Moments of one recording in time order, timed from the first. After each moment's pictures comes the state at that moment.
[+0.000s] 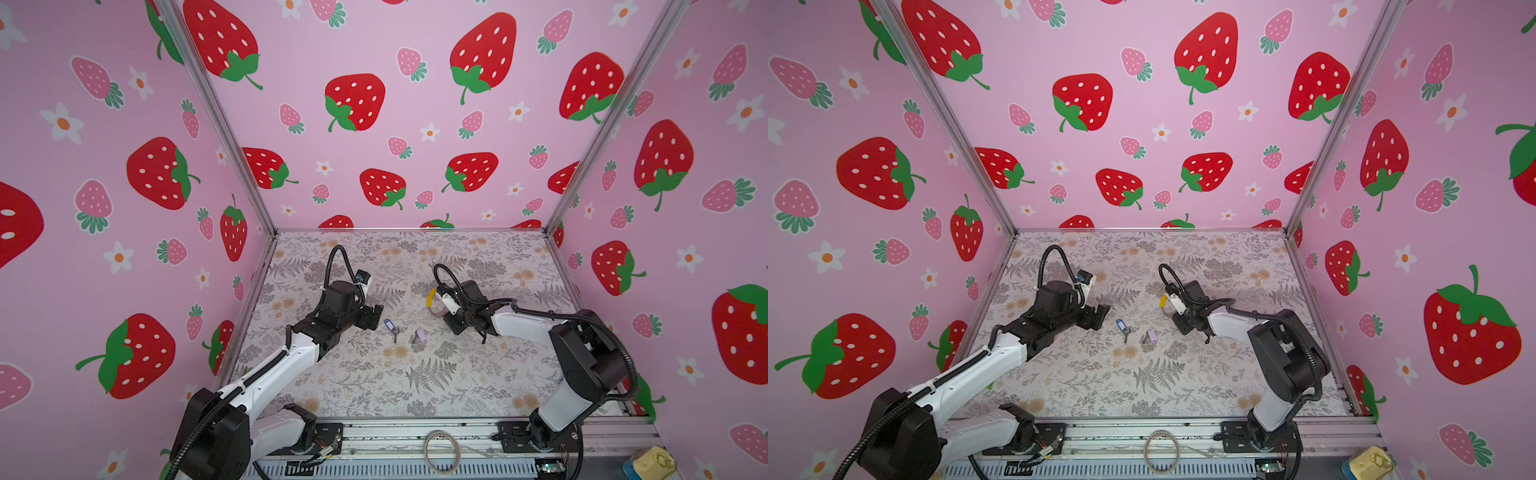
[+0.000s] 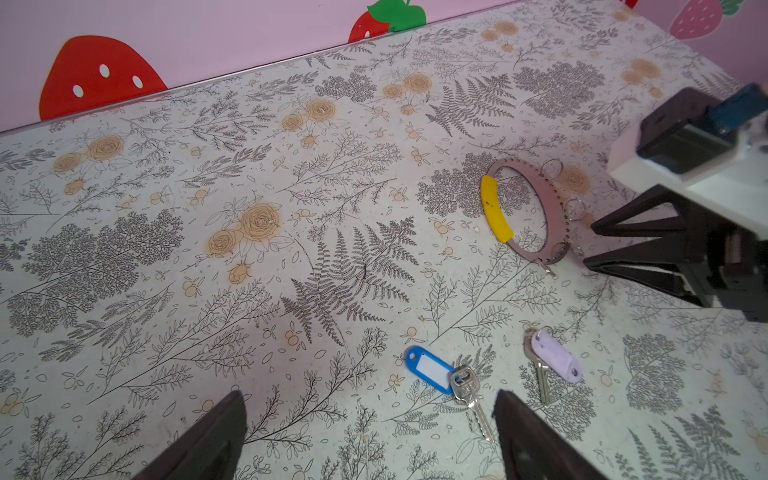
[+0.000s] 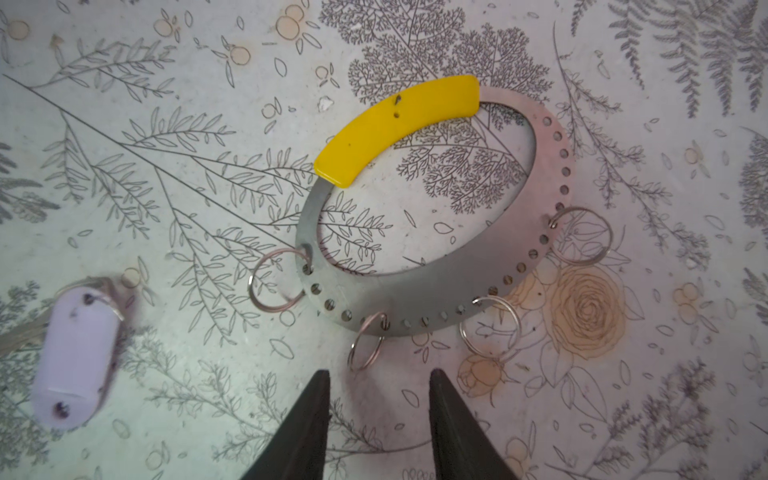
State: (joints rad) left arm -0.45 1.17 0.71 -0.18 0.01 0.00; right arm 0.65 1.68 0.85 -0.14 0.00 -0.18
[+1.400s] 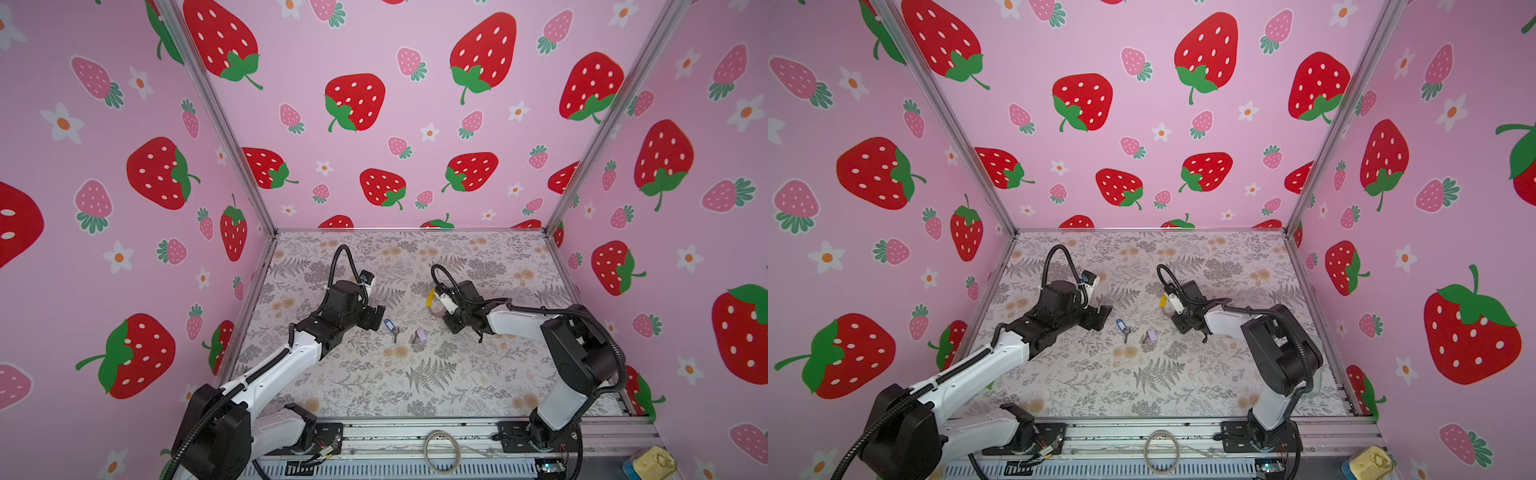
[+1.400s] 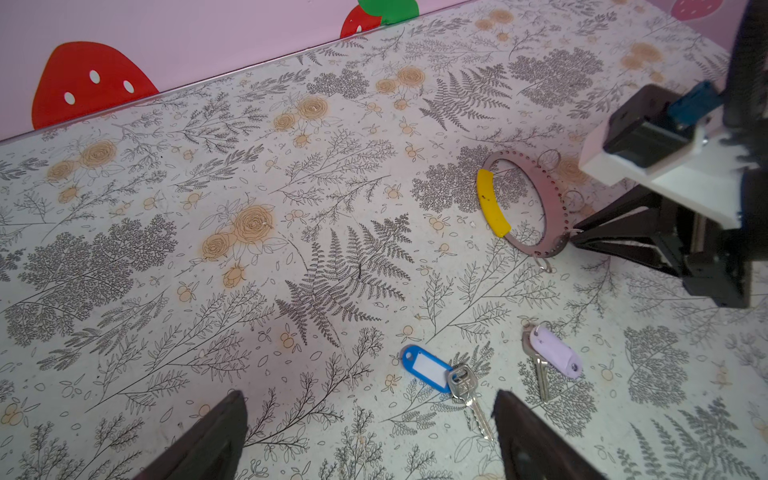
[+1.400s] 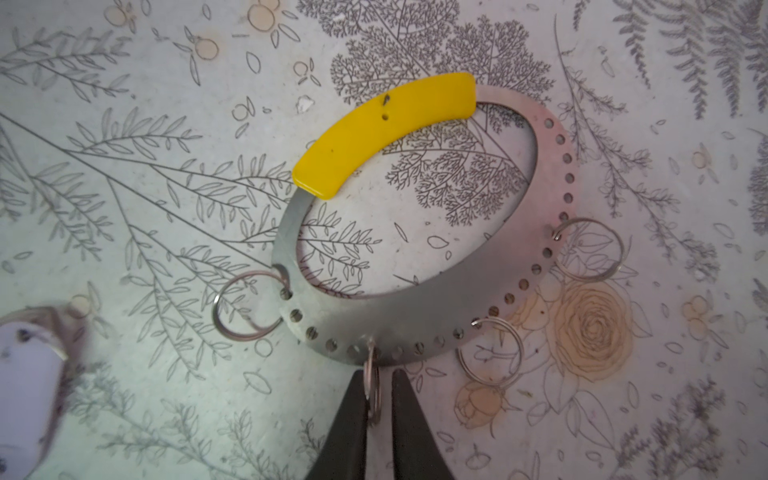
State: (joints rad) left arm -0.47 1.19 0.73 -0.19 0.00 0.02; right arm 0.65 1.72 0.86 -0.11 0.04 -0.18
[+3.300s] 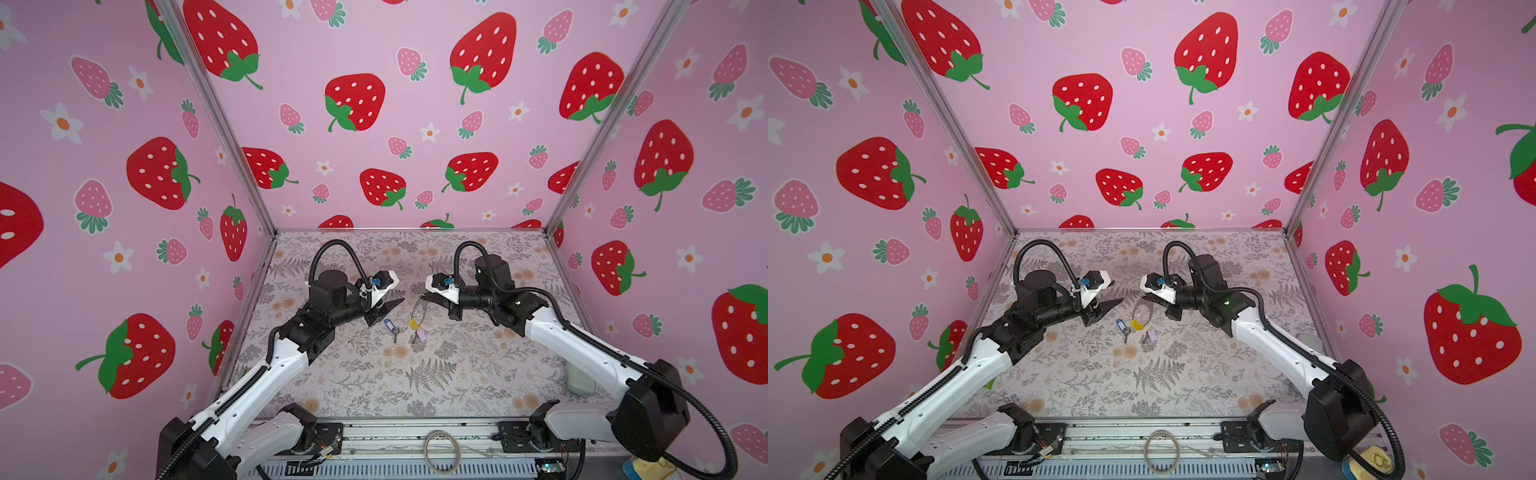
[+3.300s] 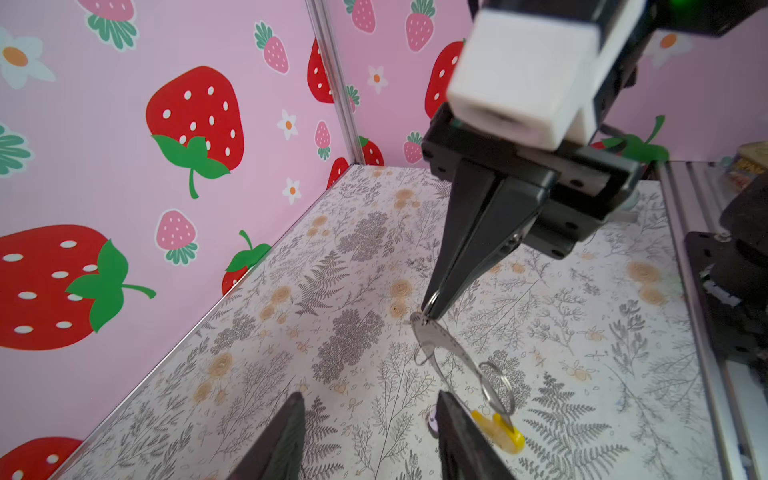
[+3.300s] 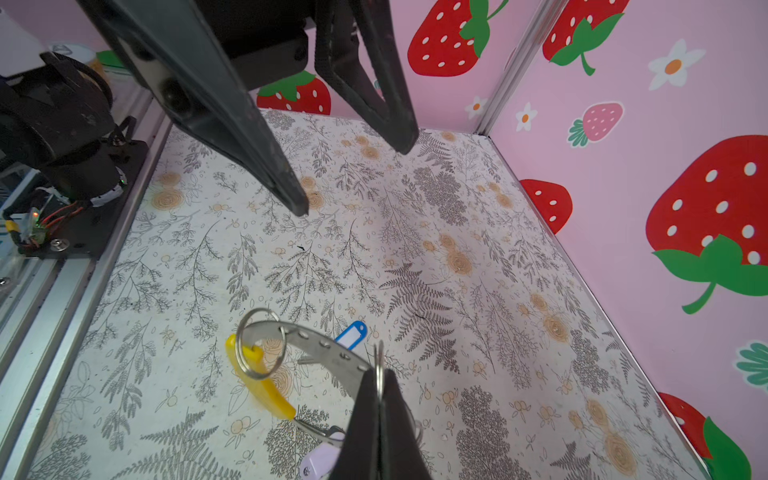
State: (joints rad) left arm -0.50 1.05 0.86 -0.10 0.49 0.43; right arm 0.69 1.32 1.00 -0.16 -0.65 -0.61
